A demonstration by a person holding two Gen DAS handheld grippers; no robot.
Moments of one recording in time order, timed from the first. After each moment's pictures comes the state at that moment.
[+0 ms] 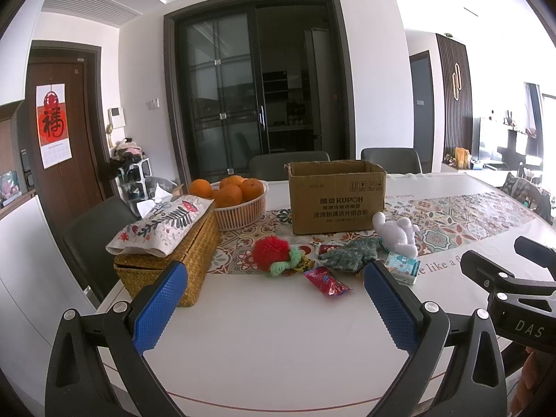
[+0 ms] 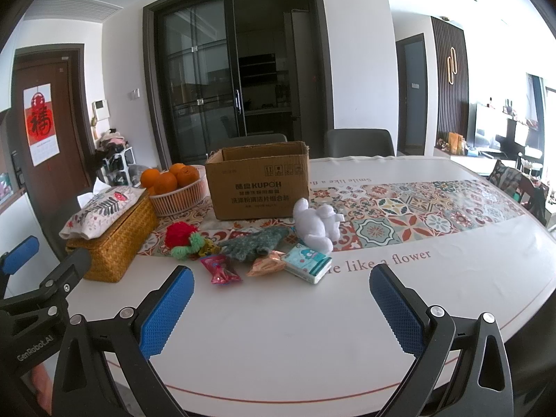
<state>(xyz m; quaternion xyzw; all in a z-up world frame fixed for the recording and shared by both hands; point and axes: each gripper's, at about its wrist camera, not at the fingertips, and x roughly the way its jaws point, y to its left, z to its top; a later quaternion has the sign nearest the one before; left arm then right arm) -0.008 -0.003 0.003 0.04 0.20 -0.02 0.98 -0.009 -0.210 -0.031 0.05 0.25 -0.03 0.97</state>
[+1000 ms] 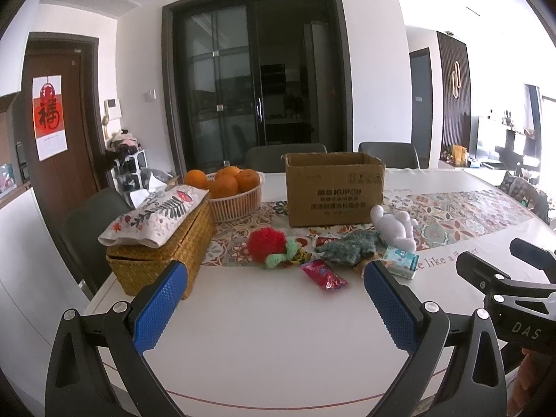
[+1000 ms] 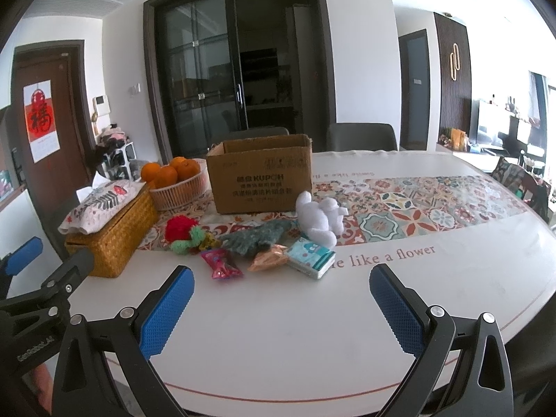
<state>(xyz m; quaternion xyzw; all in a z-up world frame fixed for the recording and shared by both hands) -0.001 -0.002 -0.005 0.04 0.21 -0.03 0.98 -0.004 -0.211 -0.041 0.05 0.26 -0.03 0.96</state>
